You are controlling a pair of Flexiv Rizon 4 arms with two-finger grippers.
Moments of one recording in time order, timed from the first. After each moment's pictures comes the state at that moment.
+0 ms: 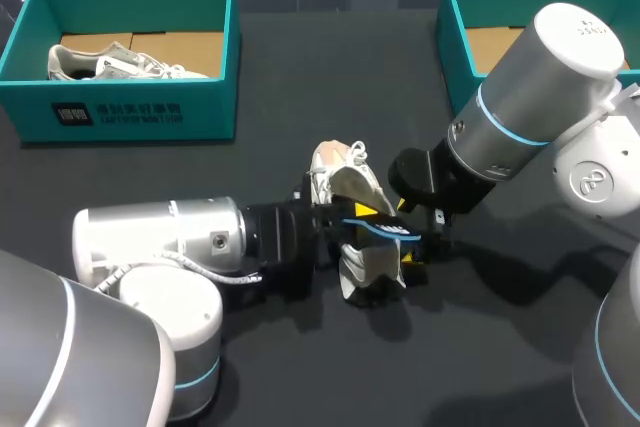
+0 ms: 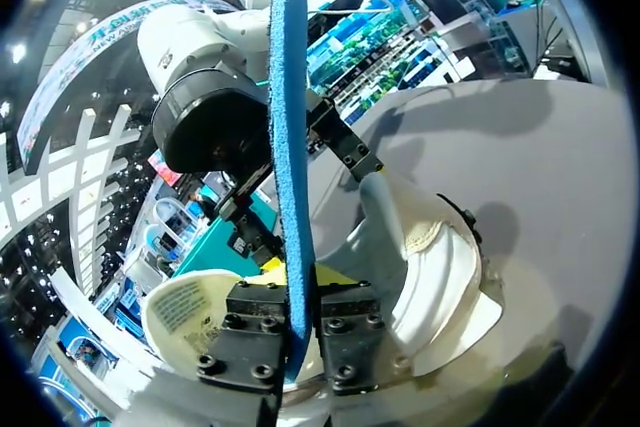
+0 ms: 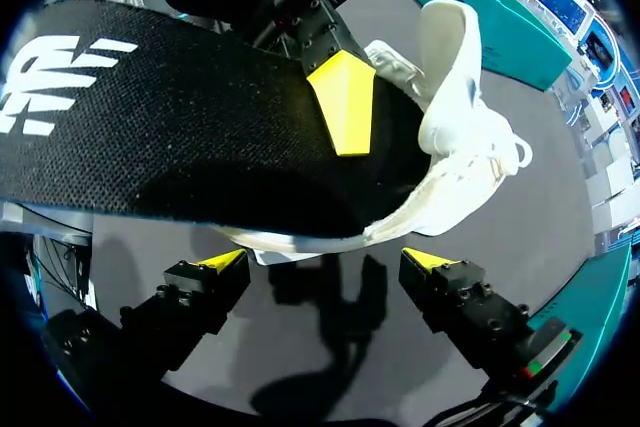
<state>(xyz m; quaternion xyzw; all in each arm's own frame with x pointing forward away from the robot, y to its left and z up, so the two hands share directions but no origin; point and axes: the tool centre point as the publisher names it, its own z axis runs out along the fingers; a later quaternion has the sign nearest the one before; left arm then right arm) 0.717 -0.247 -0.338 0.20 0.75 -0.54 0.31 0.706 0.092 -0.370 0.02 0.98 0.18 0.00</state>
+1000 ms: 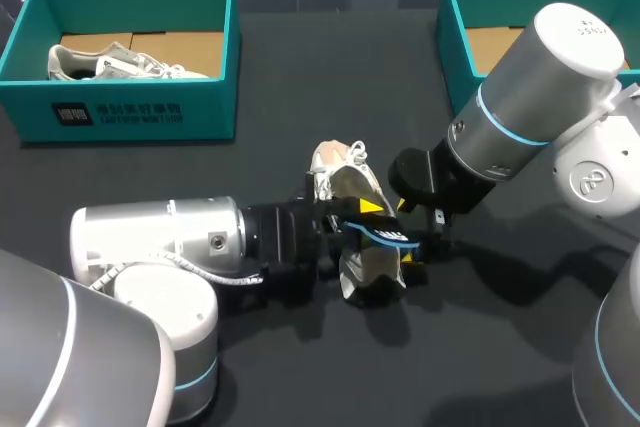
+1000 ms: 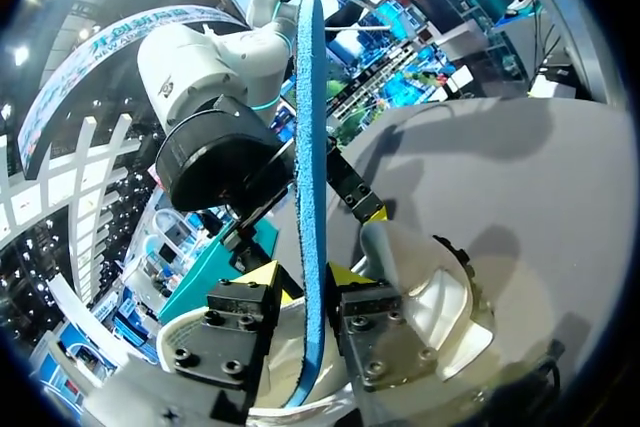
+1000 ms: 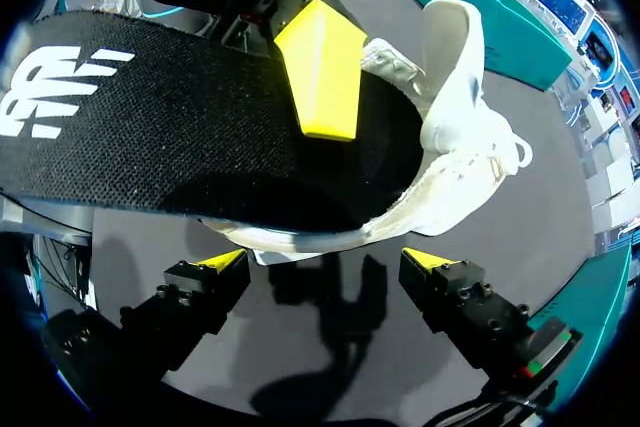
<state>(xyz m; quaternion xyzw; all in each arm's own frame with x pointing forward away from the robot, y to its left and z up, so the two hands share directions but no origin) 0.701 -0.254 -0.319 0.21 0.74 -0.56 0.31 0.706 0.092 -0.370 0.02 0.98 0.18 0.00</state>
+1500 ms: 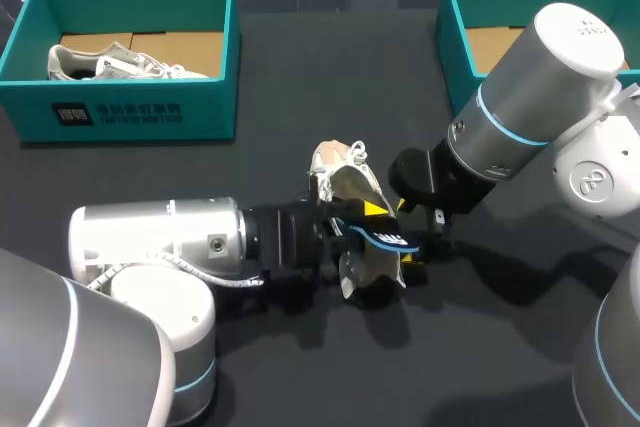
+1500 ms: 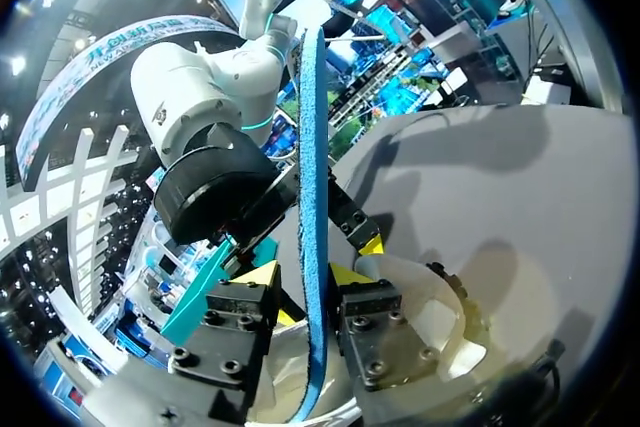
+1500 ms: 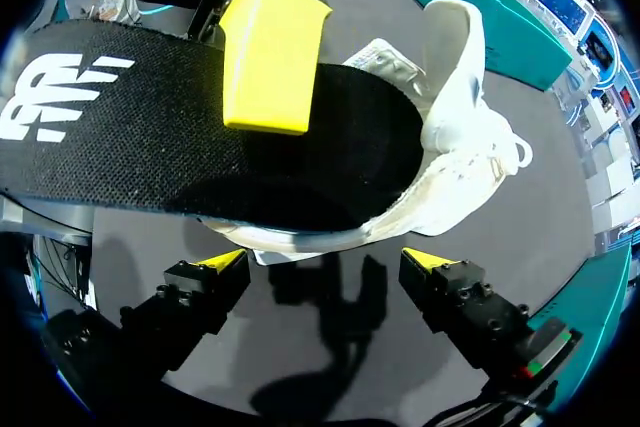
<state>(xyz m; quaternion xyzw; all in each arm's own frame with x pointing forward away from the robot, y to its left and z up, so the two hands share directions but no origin) 0.687 -0.259 -0.307 0.24 0.73 -0.57 0.31 0.706 0.092 -0.370 0.02 0.98 0.18 0.00</state>
